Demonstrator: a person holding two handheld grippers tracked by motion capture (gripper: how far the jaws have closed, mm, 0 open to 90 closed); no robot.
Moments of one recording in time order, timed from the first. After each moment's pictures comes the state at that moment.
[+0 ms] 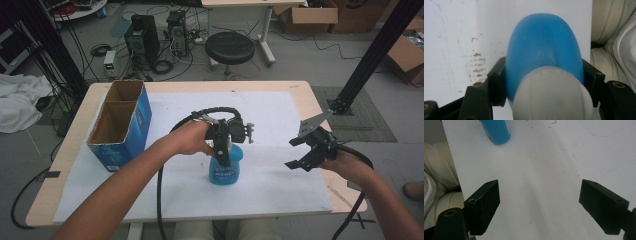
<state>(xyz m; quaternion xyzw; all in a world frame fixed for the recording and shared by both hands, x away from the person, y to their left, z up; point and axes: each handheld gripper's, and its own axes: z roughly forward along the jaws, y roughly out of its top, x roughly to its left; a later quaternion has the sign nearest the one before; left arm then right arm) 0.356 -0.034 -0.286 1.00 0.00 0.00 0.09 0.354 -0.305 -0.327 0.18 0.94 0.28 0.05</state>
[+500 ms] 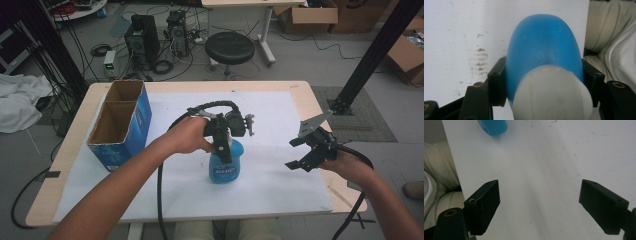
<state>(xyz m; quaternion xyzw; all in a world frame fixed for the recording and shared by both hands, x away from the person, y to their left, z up) 0.352 -0.028 -0.258 0.99 0.06 0.01 0.10 0.353 -0.306 -0.328 0.19 0.94 0.28 0.05</state>
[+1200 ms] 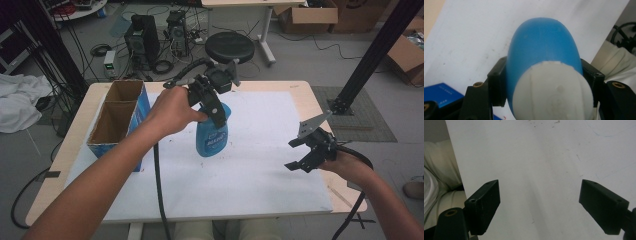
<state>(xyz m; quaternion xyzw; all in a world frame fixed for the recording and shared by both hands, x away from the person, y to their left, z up) 0.367 0.010 -0.172 0.95 0.28 0.06 0.13 0.352 -0.304 -0.328 0.18 0.94 0.28 0.04</state>
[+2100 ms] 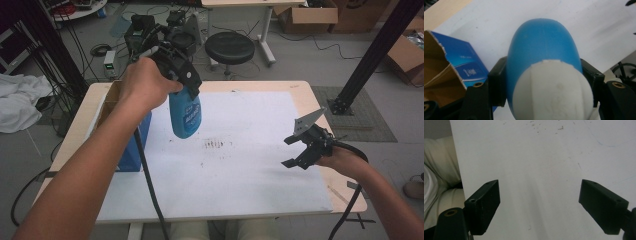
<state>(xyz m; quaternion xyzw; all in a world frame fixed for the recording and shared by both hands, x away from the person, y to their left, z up) 0.383 0.068 -0.119 0.86 0.48 0.08 0.14 0.362 -0.295 -0.325 0.15 0.95 0.28 0.04</state>
